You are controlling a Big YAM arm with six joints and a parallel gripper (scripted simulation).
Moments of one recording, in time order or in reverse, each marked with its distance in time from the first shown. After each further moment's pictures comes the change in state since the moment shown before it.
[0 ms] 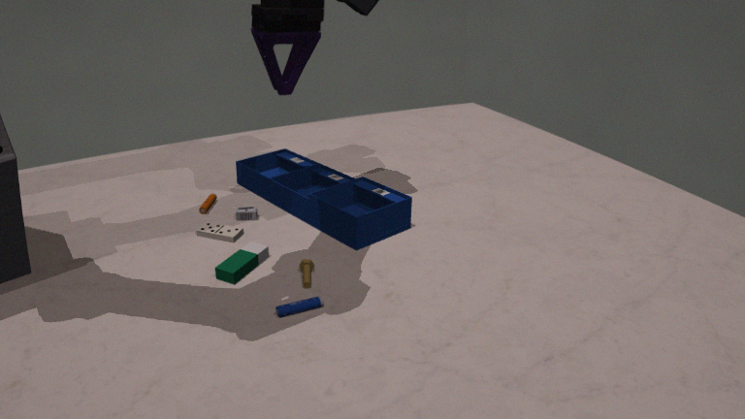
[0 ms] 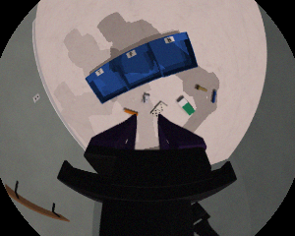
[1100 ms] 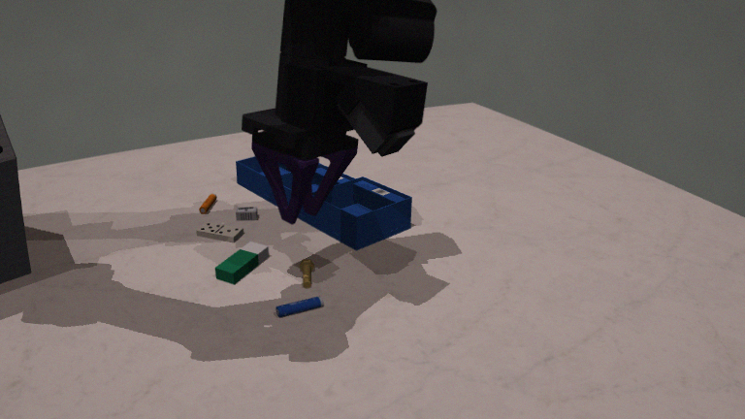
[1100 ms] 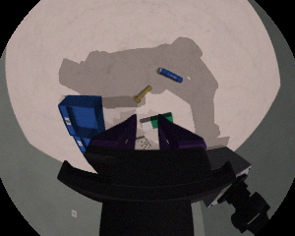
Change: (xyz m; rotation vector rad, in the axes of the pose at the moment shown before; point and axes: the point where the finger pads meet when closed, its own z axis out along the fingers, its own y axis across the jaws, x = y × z) arm 0.012 -0.155 0.088 -0.015 0.060 1.003
